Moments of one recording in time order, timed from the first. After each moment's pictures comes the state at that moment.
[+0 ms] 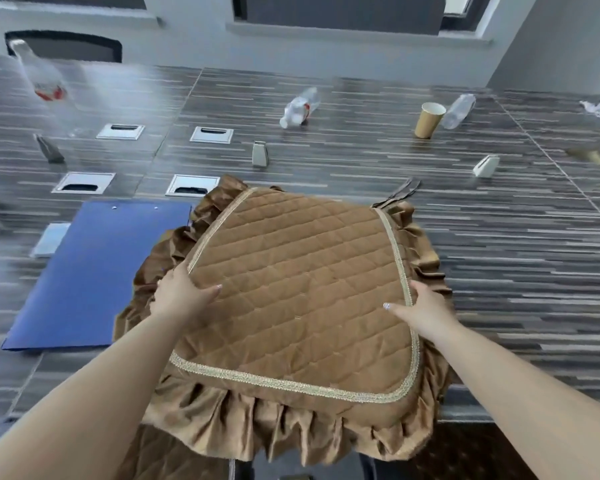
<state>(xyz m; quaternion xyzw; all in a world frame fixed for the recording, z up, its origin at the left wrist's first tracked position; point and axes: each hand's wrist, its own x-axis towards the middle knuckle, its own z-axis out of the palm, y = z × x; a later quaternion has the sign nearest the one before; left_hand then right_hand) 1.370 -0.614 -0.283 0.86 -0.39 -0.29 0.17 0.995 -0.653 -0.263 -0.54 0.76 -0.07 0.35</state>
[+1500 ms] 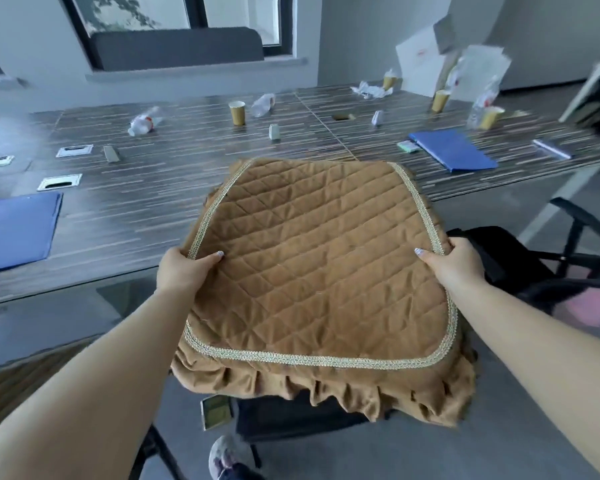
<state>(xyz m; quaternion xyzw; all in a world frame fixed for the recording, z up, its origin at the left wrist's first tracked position) 0.972 -0.288 -0.164 0.76 -0.43 -0.34 0.35 0.571 -0.217 -0.146 -0.37 0.82 -0.38 0.21</state>
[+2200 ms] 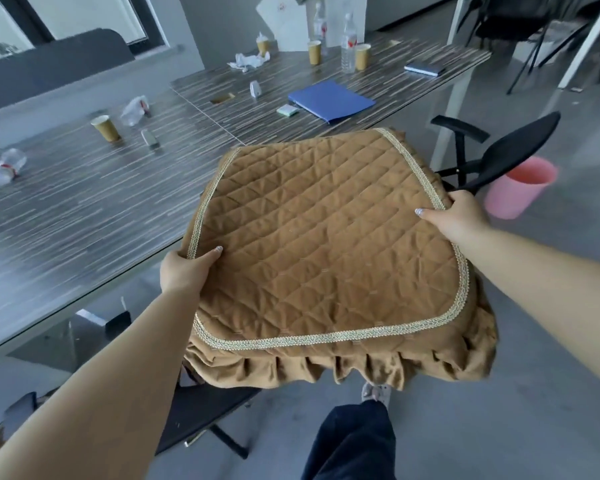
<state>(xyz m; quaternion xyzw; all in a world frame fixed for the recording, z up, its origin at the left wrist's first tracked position) 0.709 -0.237 -0.166 0.71 -0.51 -0.37 0.30 0.330 -0.087 -0.153 -0.28 0.86 -0.38 0.20</state>
